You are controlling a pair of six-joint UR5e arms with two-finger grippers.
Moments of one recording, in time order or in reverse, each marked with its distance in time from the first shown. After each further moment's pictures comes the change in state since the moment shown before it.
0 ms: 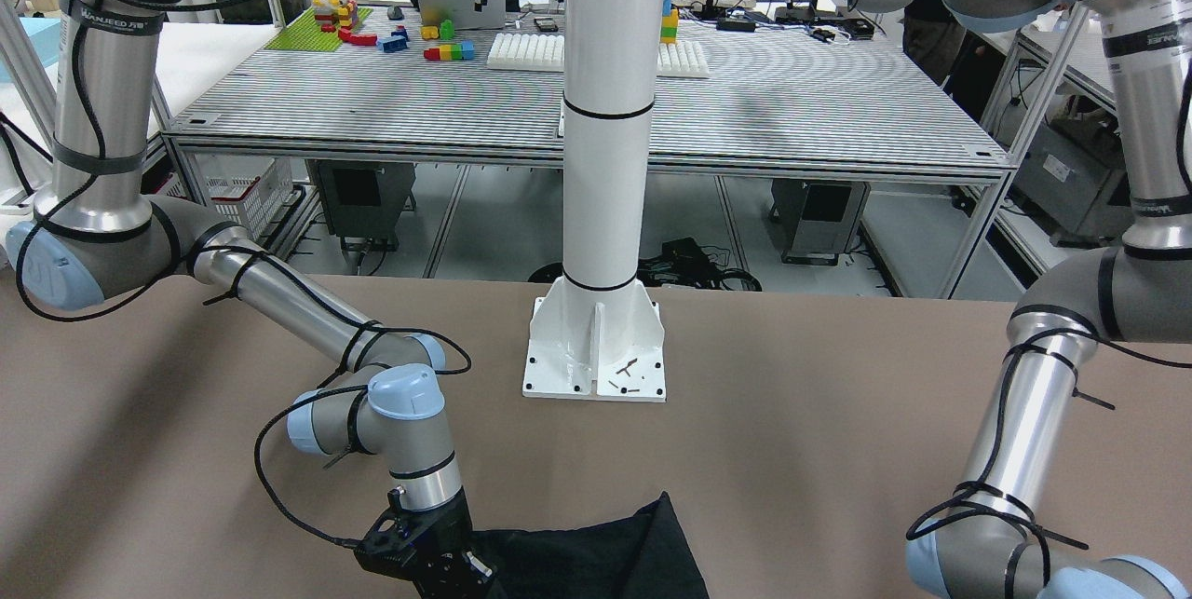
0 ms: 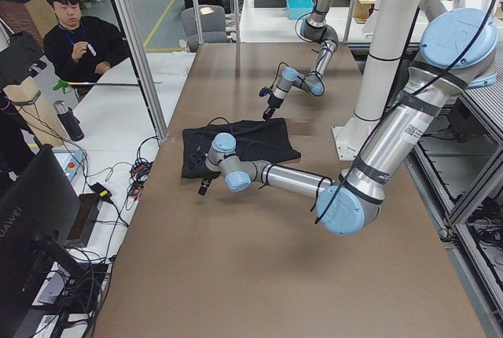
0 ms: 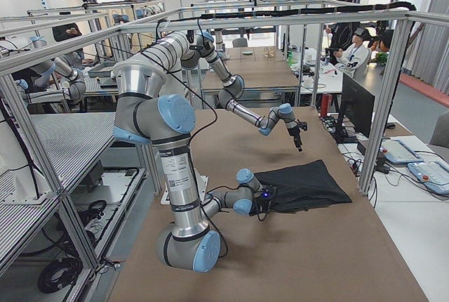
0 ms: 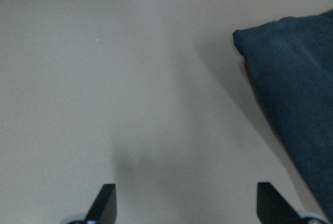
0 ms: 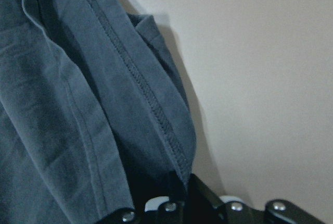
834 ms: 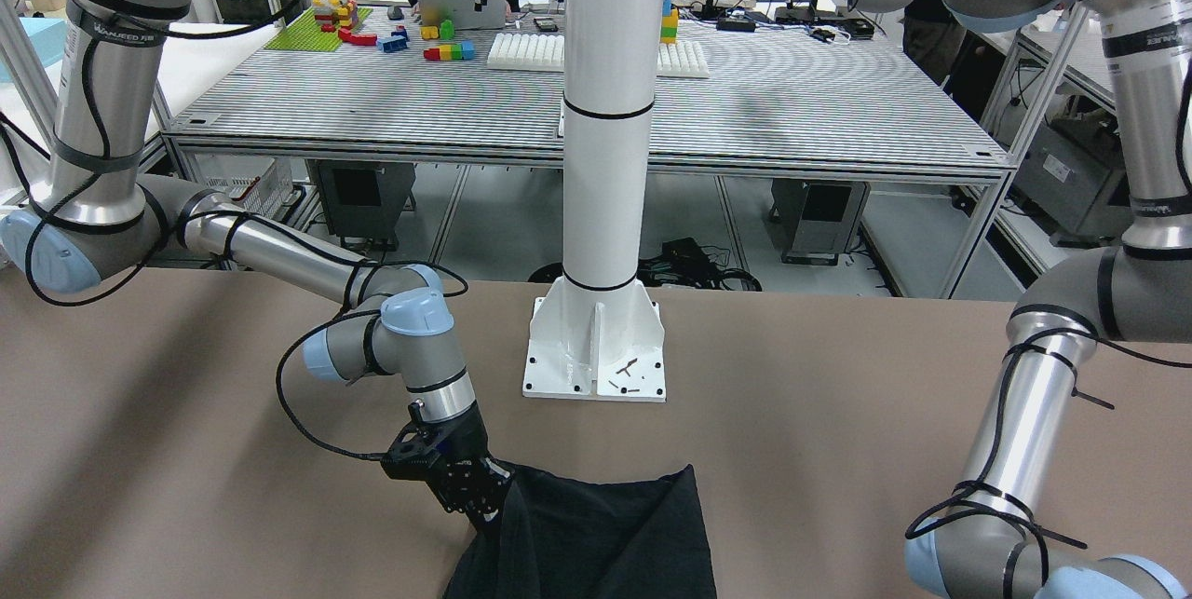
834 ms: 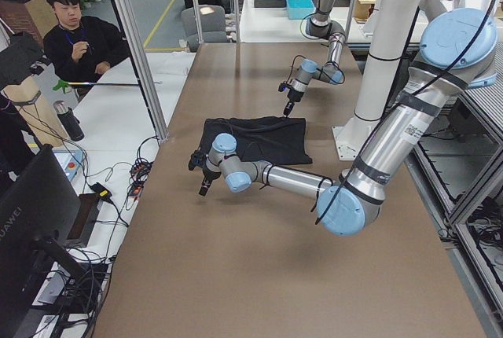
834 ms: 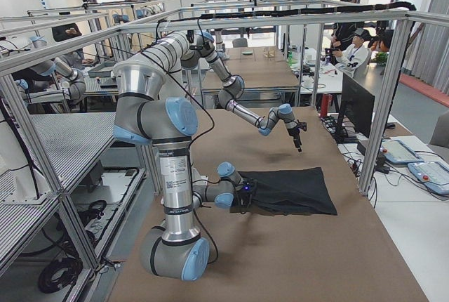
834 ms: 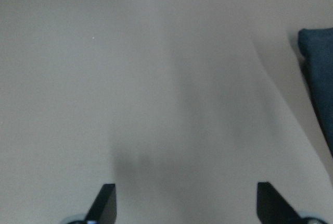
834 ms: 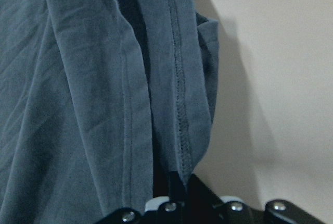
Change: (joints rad) left arm 0.003 0.004 -0.001 0.000 0.000 -0.004; right arm -0.141 -0.139 0.267 -0.098 -0.056 -0.004
